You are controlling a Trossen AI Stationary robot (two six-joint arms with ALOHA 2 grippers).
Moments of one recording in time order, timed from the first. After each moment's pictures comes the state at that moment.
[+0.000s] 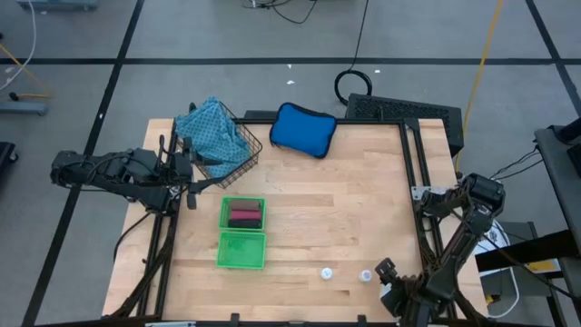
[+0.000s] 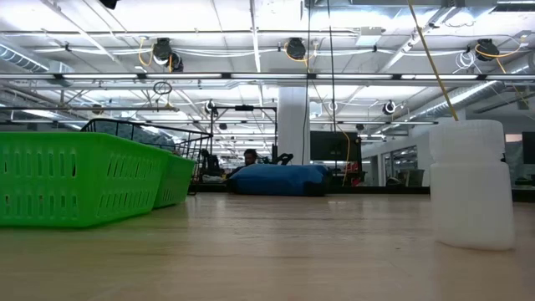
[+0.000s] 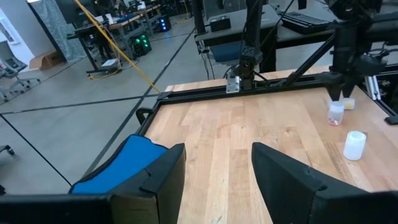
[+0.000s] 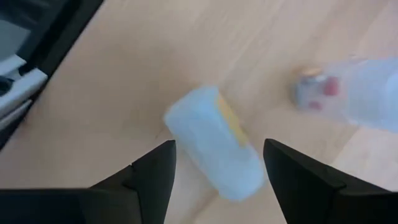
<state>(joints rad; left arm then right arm) -0.18 0.60 0.81 -0.41 -0.35 0.13 1.12 1.72 1.06 -0.78 0.18 0.46</state>
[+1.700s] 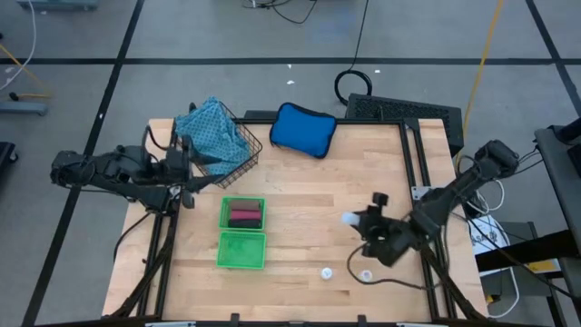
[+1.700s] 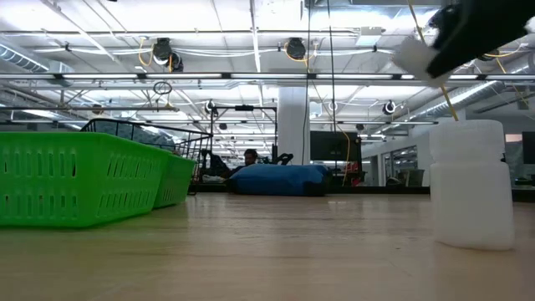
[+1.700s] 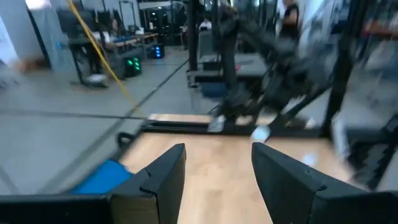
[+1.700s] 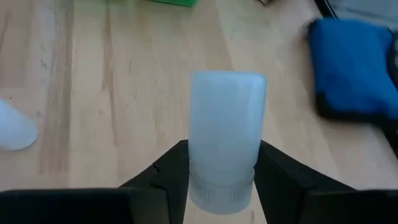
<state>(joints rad) -0.18 0.60 0.81 -0.26 -0.30 0.01 0.65 1.28 0.92 -0.77 0.73 0.57</state>
